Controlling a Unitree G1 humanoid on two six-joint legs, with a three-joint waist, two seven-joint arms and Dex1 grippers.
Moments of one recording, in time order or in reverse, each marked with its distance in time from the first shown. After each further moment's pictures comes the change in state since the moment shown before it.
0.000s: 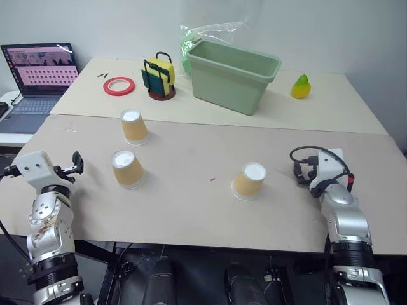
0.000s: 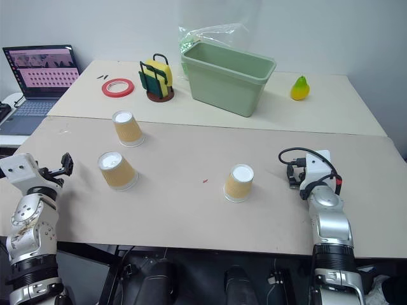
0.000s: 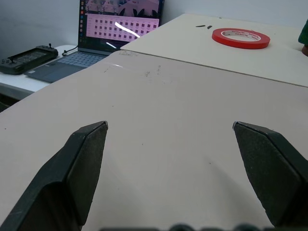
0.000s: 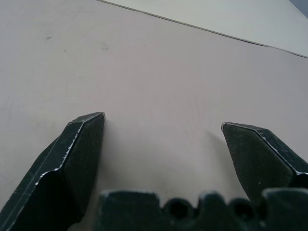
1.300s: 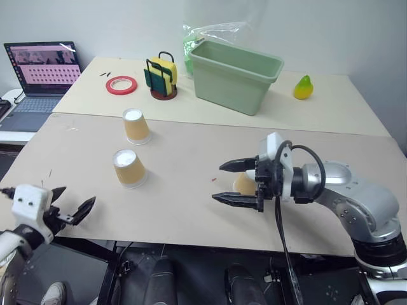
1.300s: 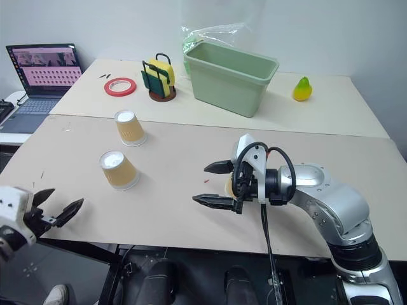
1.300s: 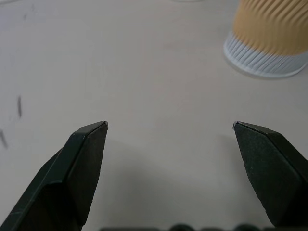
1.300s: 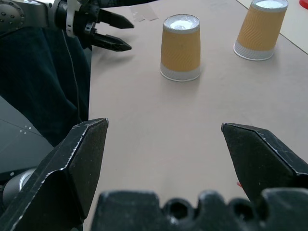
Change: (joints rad) left arm 0.451 0.280 -0.012 -0.370 -0.148 0.112 -0.548; right arm -0.159 -0.255 0.322 -0.678 0.611 0.428 0.746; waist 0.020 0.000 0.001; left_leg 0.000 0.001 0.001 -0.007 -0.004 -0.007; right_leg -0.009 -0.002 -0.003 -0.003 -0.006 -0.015
